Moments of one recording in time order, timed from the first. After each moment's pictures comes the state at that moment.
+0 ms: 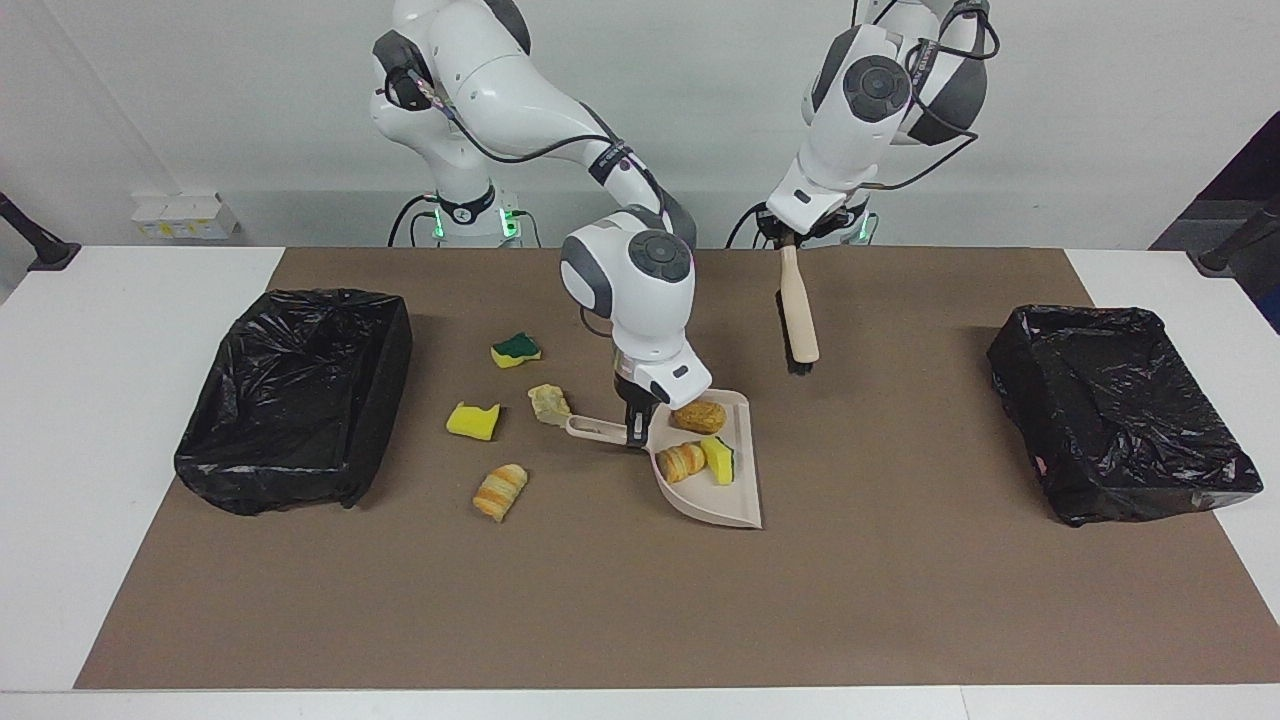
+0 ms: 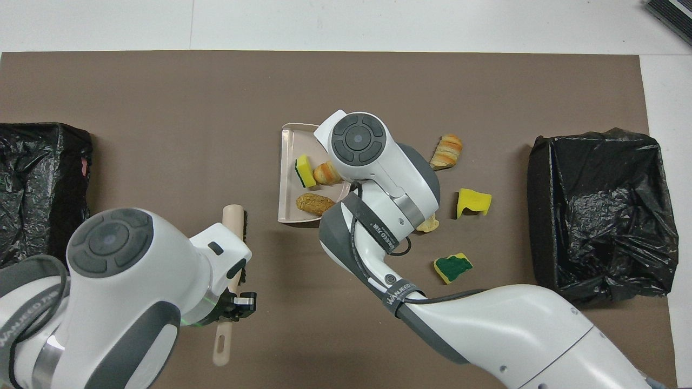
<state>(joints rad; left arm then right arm) -0.37 -0.27 -0.14 -2.18 -0.19 1.62 -0.44 0.38 0.58 0.21 -1.44 -0.26 2.04 -0.82</state>
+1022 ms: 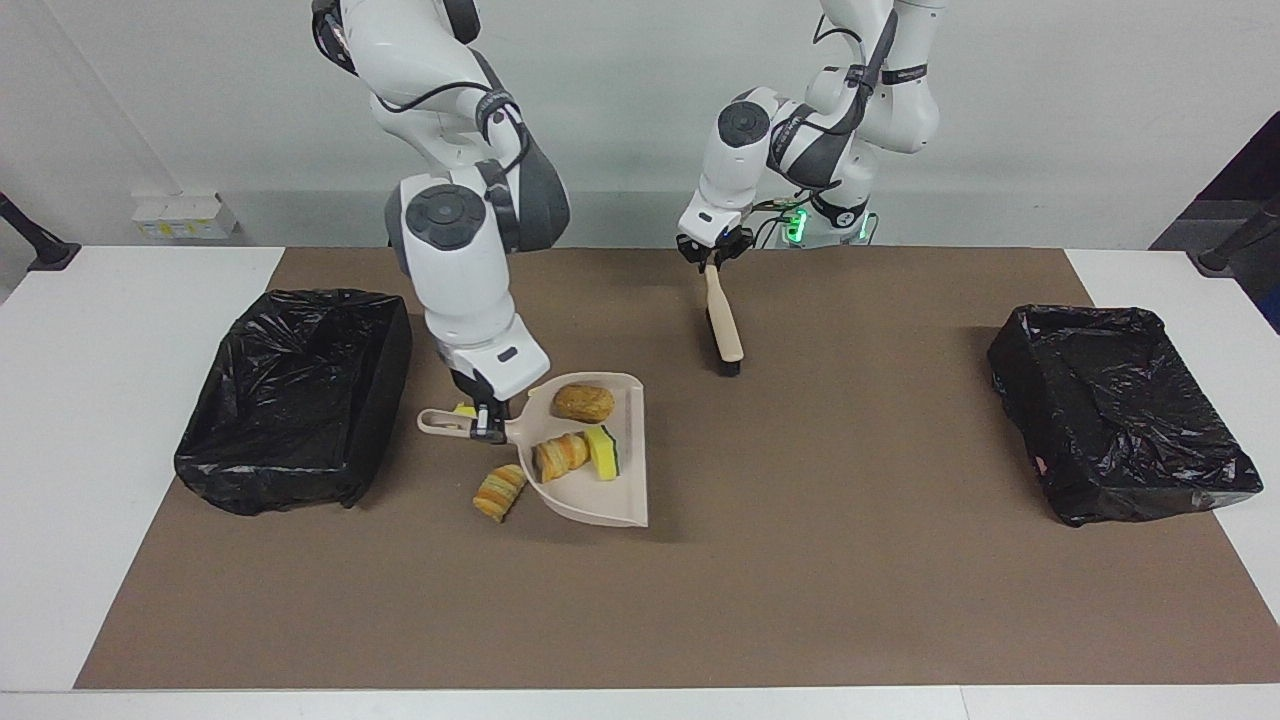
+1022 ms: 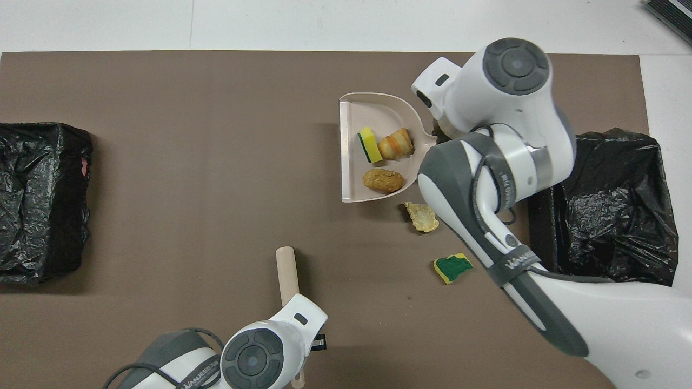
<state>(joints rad) -0.70 -0.21 -0.15 -2.51 -0.22 2.19 -0.79 0.06 0.38 0.20 -1.45 -0.14 1.86 -1.25</state>
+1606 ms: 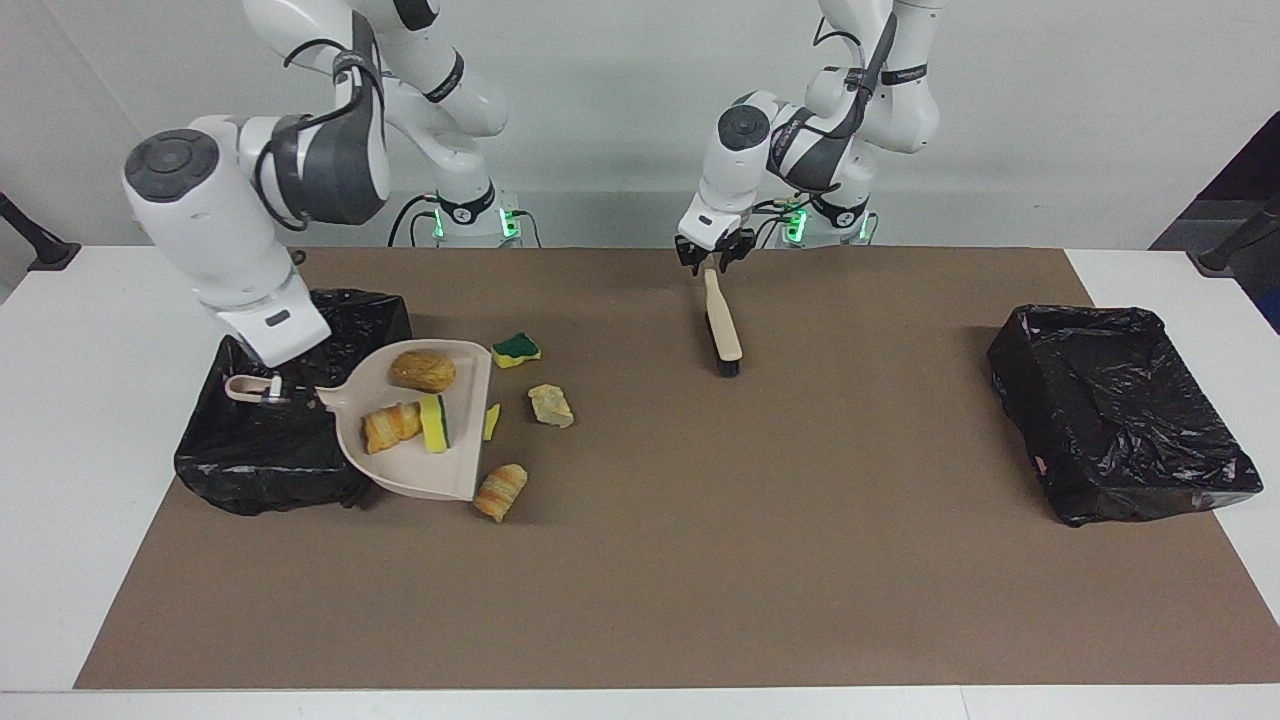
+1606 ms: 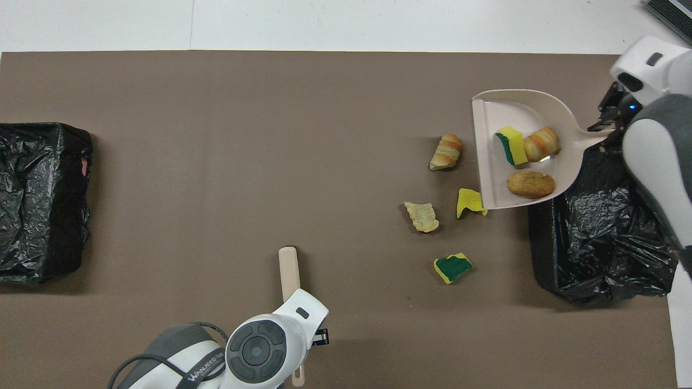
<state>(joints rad) -0.70 -0.21 -0.14 -2.50 -0.22 2.19 -0.79 -0.26 0.28 0.20 -1.47 -0.14 1.75 -1.61</state>
